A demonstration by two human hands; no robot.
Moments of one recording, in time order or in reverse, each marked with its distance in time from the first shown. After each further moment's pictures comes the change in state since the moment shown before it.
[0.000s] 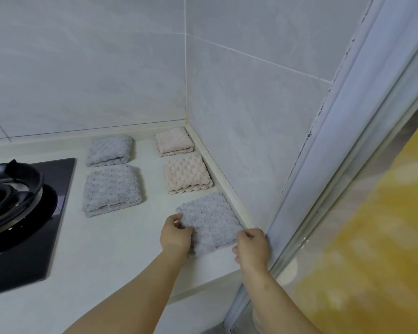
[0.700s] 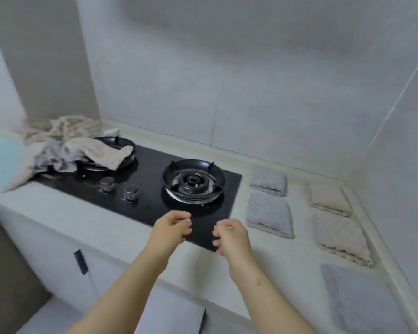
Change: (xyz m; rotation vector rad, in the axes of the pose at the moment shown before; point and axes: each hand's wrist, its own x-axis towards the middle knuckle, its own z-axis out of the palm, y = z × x) left_hand -0.093 0.000 -0.328 -0.285 0.374 0.120; right_hand -0.231 -0.062 0.214 -0.205 -0.932 -0.225
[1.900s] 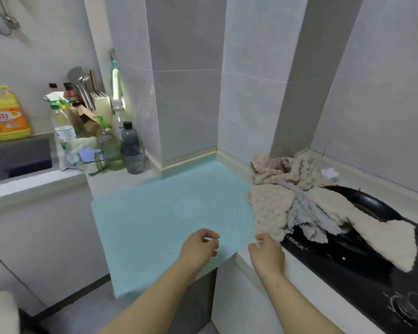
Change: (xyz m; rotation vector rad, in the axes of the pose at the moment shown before) left_hand 0.173 -0.020 -0.599 0.107 0.394 -0.172; right_hand 0.068 -0.036 0.650 -0.592 -0.329 -0.200
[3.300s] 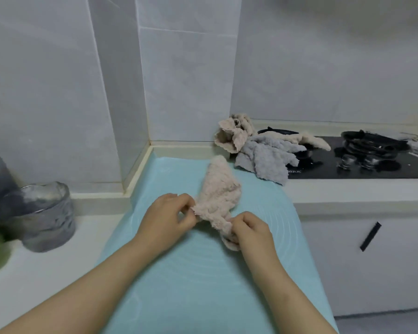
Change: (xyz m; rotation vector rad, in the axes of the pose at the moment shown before) left_hand 0.293 -0.039 -0.204 0.415 -0.541 1.331; right_hand 0.004 -0.148 0.281 0.567 0.789 0.013
